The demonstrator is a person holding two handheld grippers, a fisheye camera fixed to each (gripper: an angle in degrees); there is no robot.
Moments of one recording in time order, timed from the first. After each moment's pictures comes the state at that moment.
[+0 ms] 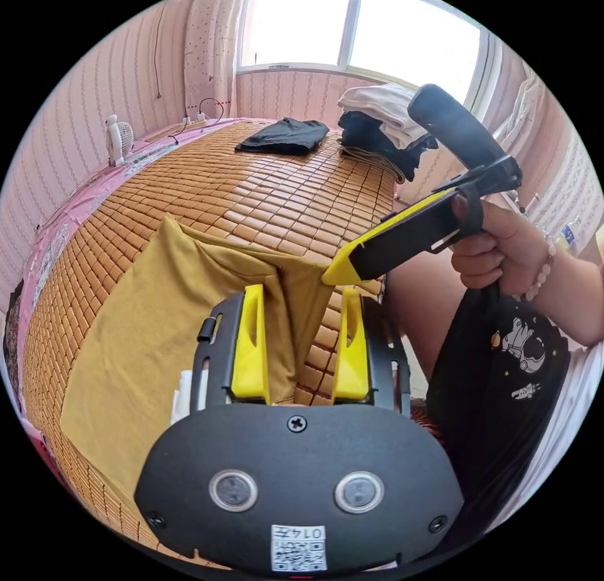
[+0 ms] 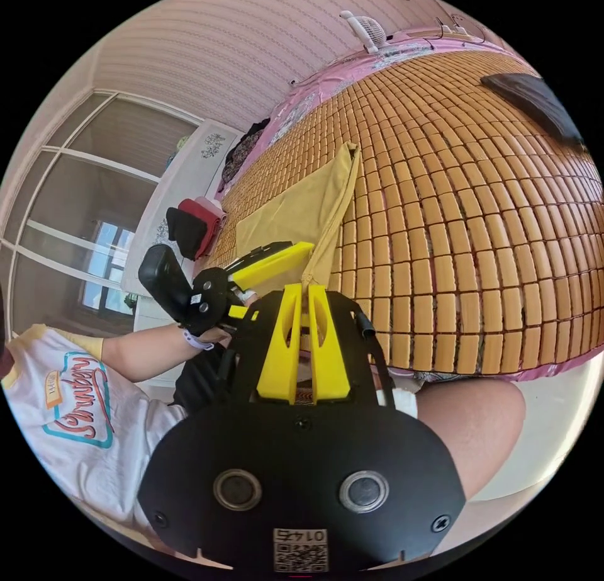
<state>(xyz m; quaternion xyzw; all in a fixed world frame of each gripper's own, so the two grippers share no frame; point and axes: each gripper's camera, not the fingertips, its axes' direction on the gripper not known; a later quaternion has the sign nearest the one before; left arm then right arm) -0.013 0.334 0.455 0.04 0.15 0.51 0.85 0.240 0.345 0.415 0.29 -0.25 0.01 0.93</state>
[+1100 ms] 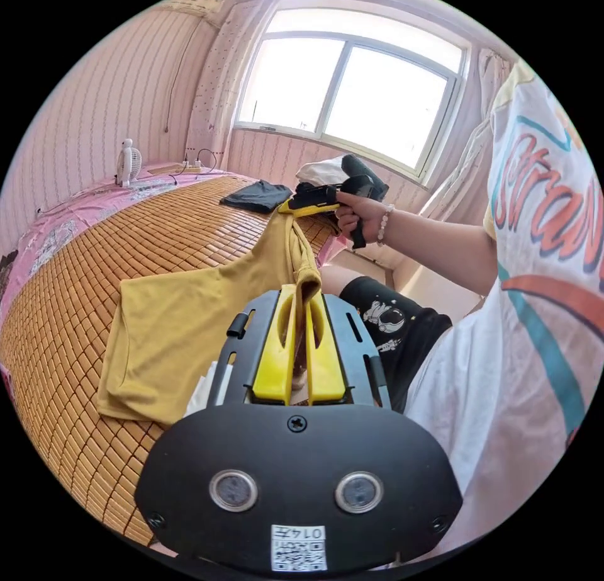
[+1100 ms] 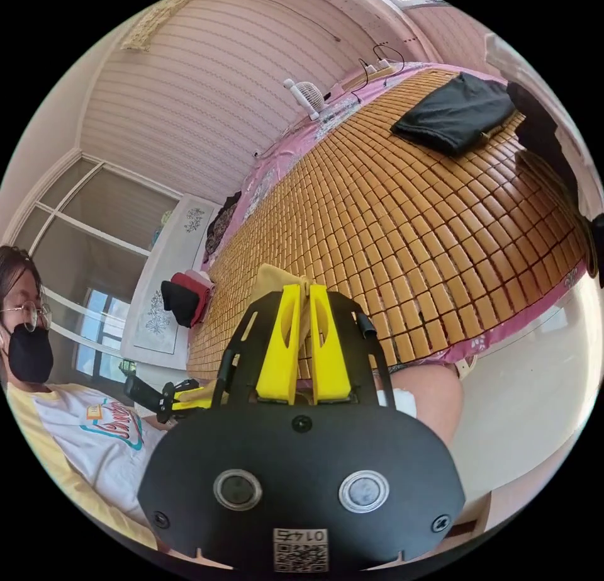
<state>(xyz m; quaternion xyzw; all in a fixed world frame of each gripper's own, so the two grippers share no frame) -0.096 0.380 0.326 0.12 0.29 0.46 0.83 0.330 0.419 0.372 0.40 -0.24 0.13 0.88</state>
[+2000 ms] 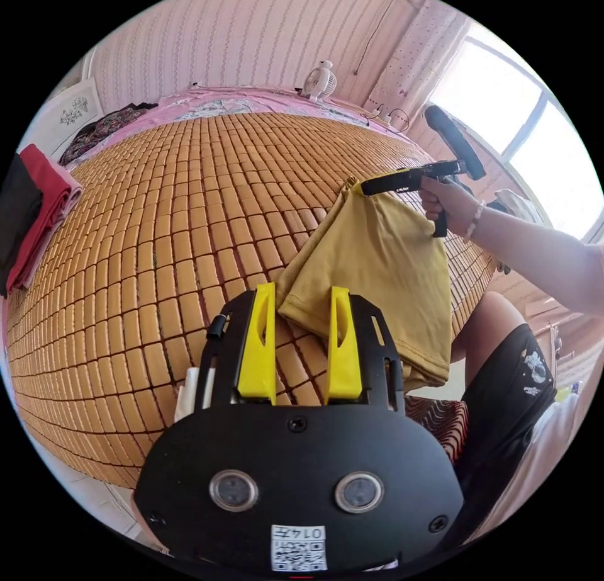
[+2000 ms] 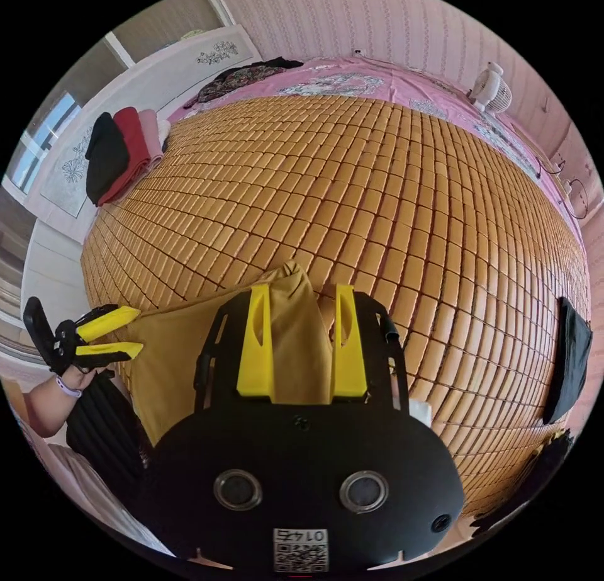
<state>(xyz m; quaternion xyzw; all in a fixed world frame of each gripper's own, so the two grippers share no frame) -0.221 0.262 0.385 0.07 0.07 0.21 0.97 0.110 0.161 0.392 0.24 0.04 -0.13 0.96</state>
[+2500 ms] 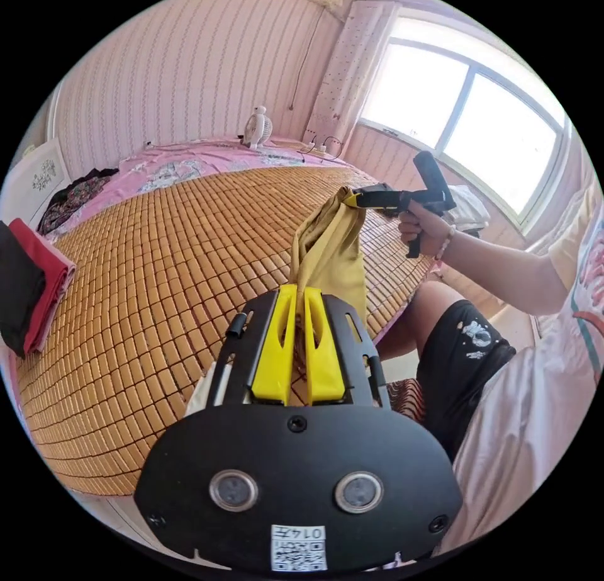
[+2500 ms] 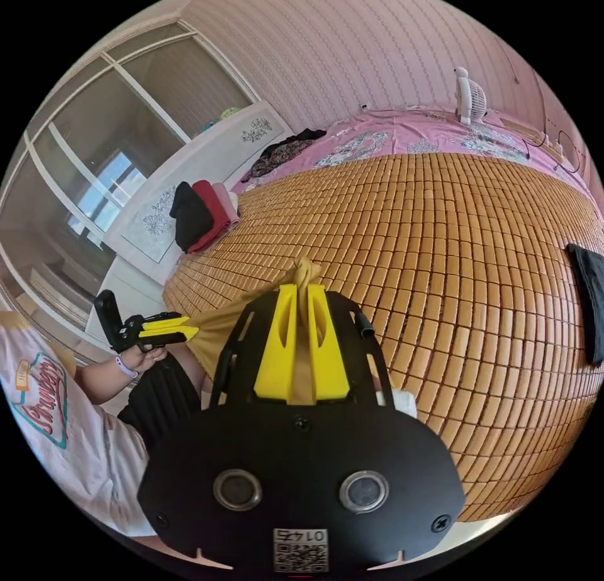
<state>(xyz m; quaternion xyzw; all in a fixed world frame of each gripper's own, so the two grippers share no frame) -0.194 0.312 0.261 0.14 0.15 0.31 0.93 0.131 0.295 0.343 0.36 -0.14 -0.14 0.91</state>
